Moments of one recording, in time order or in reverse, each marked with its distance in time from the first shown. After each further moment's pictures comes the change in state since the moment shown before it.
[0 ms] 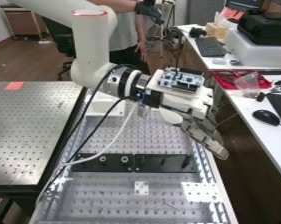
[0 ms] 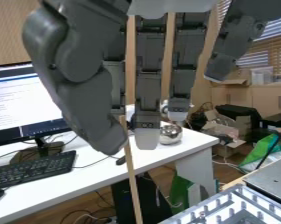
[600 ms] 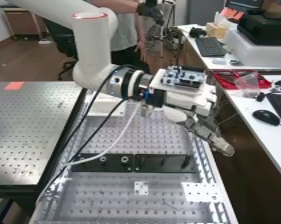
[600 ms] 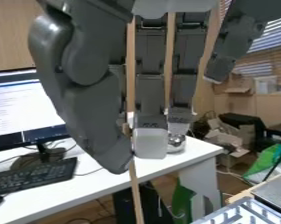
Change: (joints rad) arm 0.003 -0.009 -0.003 0.060 -0.006 -0.026
